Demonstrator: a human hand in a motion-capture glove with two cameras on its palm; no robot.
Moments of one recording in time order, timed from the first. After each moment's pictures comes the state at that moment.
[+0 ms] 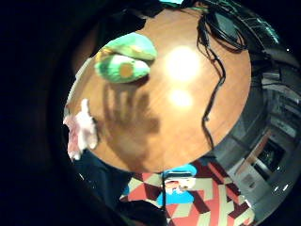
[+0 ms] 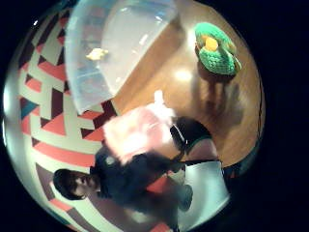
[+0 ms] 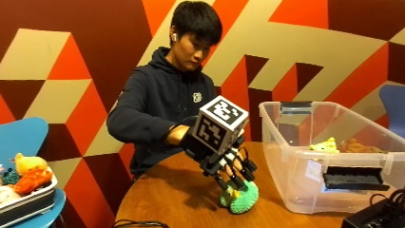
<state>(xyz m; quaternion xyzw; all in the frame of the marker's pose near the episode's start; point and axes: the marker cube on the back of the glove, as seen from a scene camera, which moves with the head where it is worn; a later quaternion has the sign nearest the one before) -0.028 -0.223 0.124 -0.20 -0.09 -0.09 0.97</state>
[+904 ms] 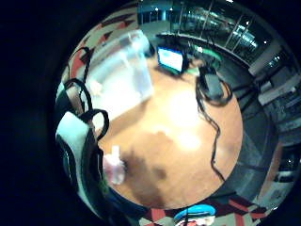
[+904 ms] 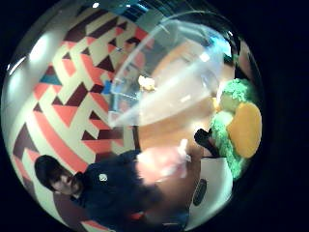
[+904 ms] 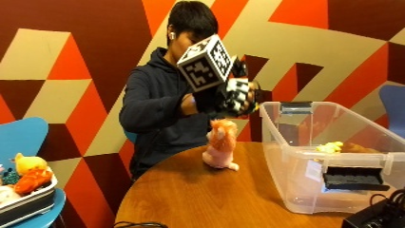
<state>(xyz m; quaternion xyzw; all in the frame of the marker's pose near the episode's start) -0.081 -0.225 0.003 0.14 -0.25 -0.16 0.95</state>
